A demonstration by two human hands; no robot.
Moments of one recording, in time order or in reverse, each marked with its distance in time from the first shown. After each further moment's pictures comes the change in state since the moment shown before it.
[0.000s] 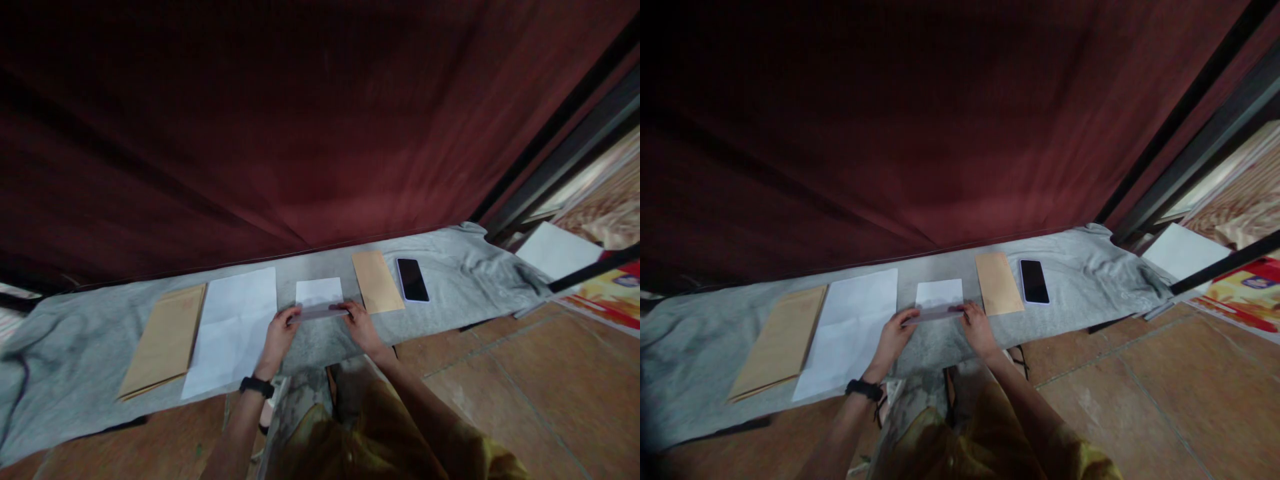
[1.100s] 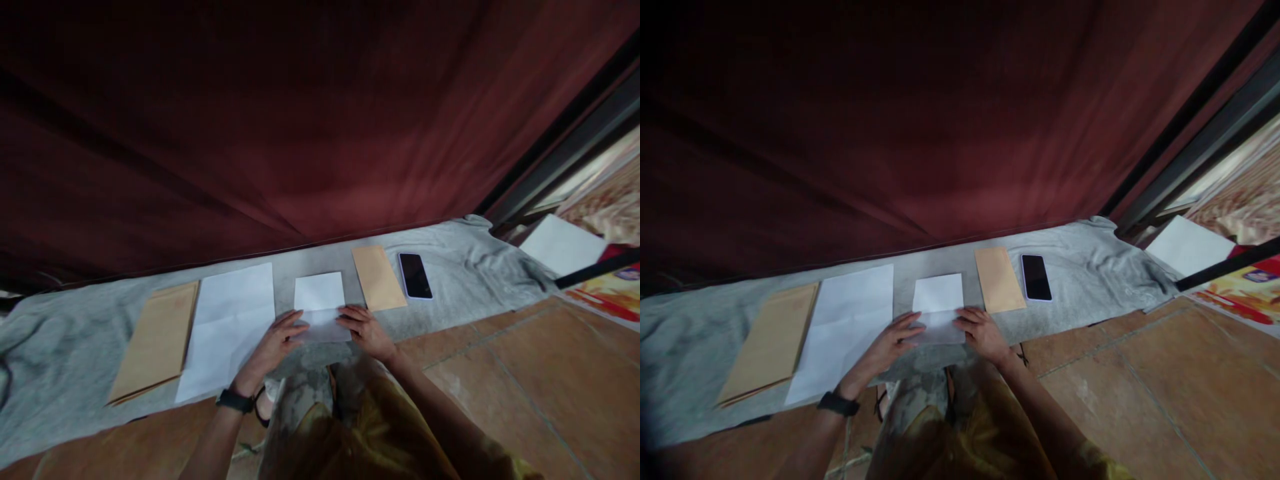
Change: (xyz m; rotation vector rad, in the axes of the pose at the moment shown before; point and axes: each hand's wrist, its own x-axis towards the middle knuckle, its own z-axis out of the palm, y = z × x) left_hand -0.005 0.000 -0.026 -0.040 -0.419 -0.011; right_hand -0.017 0.001 -0.034 -0.211 -0.289 -0.300
